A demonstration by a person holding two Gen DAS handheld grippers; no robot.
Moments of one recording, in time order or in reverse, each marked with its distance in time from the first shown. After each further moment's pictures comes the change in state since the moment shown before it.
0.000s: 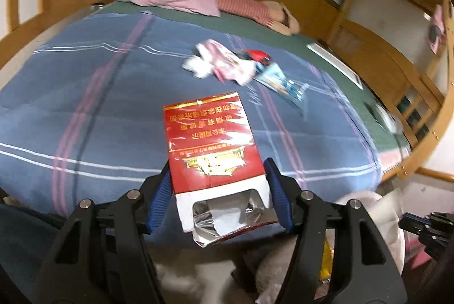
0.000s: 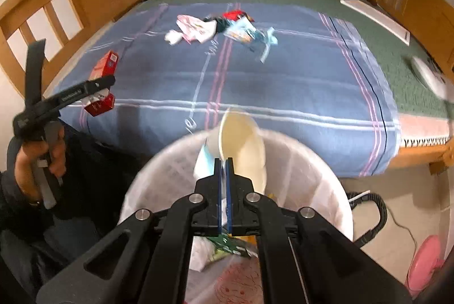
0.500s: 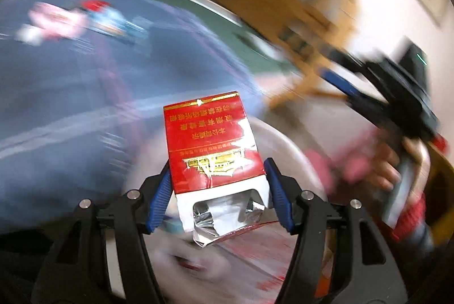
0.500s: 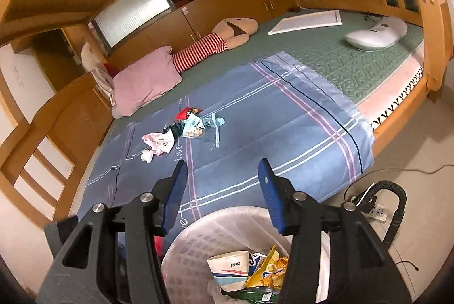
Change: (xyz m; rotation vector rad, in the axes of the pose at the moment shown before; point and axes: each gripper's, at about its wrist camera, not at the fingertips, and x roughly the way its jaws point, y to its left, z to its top) left arm 0.002 -0.121 -0.065 0.283 0.302 -0.677; right arm -0.062 -0.086 0.012 0.487 -0.398 0.016
